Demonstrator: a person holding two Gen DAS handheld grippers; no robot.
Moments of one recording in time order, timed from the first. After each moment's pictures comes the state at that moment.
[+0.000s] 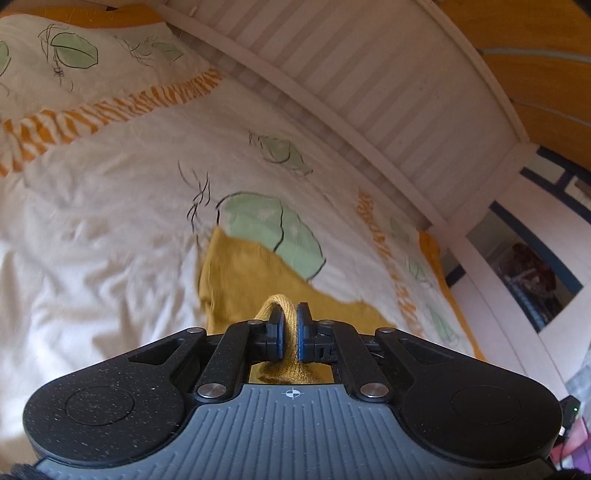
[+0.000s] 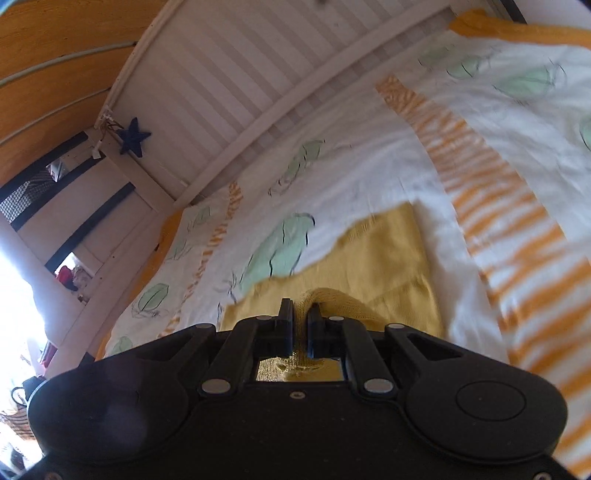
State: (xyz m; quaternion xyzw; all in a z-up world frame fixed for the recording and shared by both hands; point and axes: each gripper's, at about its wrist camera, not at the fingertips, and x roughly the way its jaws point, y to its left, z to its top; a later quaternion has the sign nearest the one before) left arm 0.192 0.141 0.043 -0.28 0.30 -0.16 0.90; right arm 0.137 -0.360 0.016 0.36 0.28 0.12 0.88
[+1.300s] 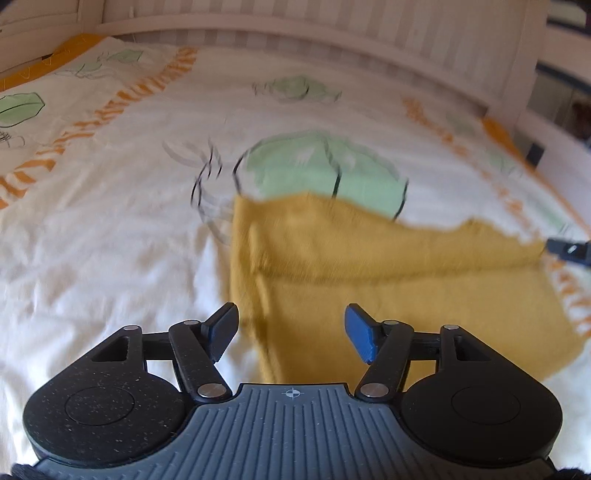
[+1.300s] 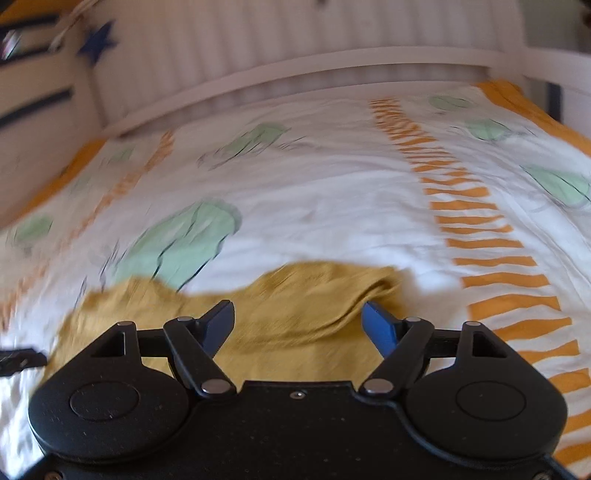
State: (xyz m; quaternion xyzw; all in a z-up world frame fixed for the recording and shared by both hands) left arm 0.284 0.070 -0.036 -0.03 0.39 -0.11 0.92; right arm 0.267 -0.287 -0.021 0.12 0.33 0.04 0.93
